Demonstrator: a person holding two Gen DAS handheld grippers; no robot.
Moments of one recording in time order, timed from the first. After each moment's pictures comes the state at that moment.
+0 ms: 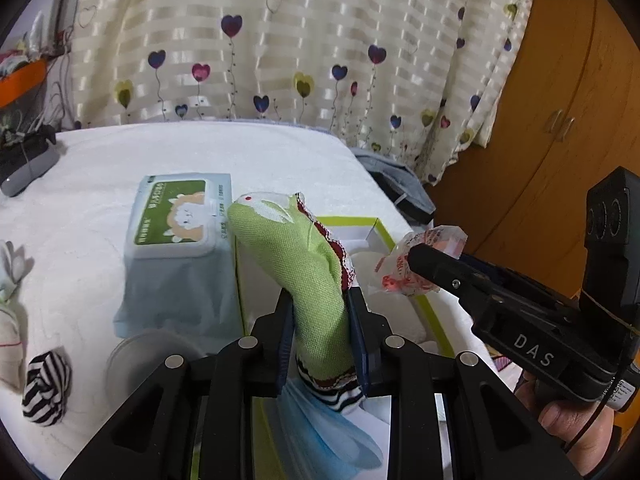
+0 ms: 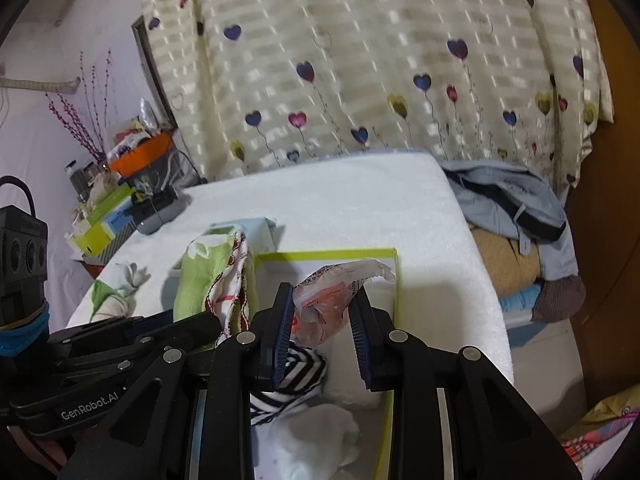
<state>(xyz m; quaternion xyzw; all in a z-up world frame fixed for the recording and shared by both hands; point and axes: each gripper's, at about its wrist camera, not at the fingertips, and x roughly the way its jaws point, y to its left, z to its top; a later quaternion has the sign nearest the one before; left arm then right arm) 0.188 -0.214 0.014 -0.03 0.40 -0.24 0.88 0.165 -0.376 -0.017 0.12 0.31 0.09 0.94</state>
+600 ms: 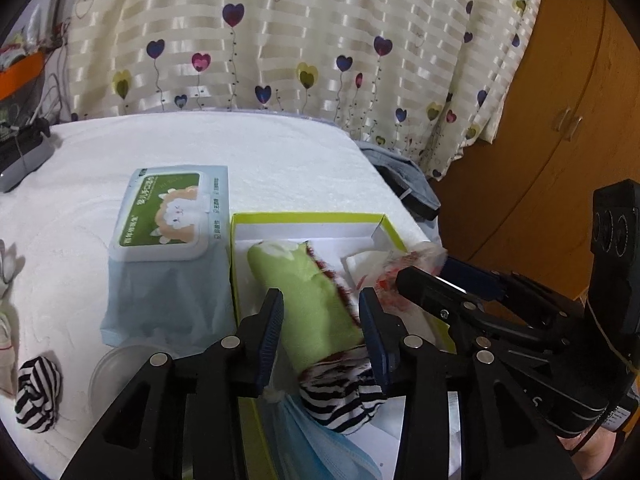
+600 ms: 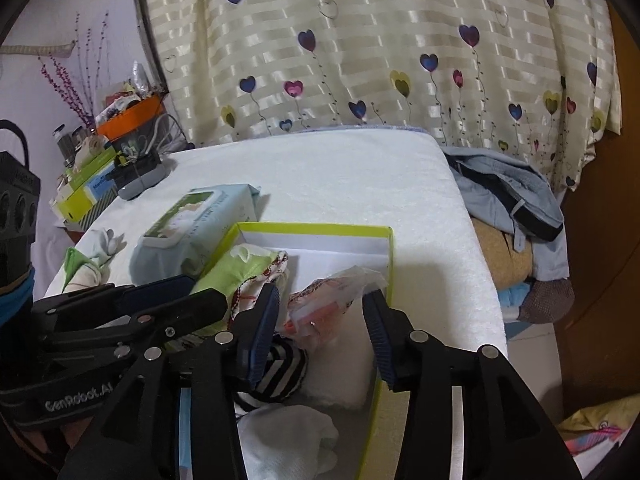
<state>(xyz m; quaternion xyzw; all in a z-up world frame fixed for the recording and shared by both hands) 0.196 -0.219 0.009 -0.04 0.40 -0.24 0.88 0.170 -0.368 -0.022 0.07 0.33 0.09 0.94</state>
